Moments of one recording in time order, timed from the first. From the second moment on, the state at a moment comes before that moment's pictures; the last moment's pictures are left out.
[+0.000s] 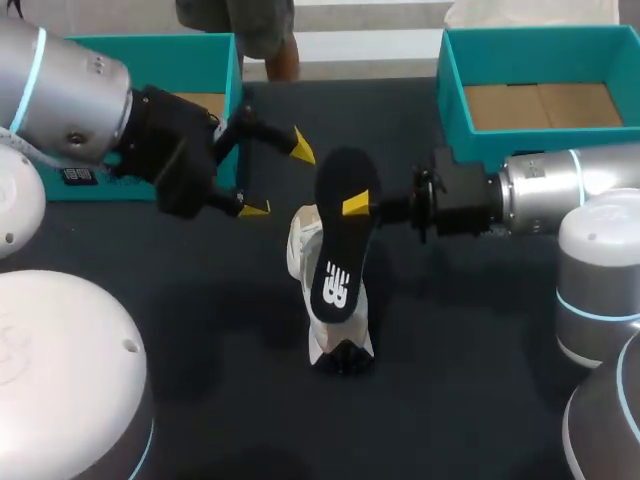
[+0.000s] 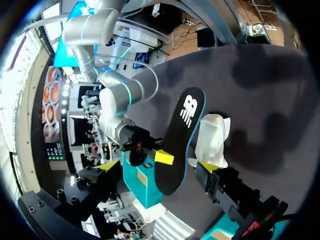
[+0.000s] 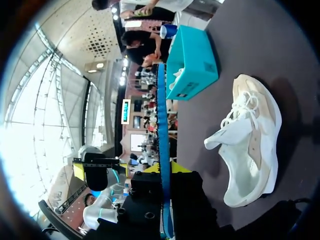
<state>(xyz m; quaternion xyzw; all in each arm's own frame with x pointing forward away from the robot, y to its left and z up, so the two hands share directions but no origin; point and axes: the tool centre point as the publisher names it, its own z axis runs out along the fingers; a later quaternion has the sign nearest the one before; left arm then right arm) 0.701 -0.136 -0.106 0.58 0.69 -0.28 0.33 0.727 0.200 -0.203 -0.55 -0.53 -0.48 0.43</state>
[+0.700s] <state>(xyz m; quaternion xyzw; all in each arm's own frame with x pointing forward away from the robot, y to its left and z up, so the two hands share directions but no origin) 0.719 -0.169 -0.115 0.61 0.74 -0.15 0.23 0.732 0.207 -0.204 -0.55 -0.56 -0.46 0.41</state>
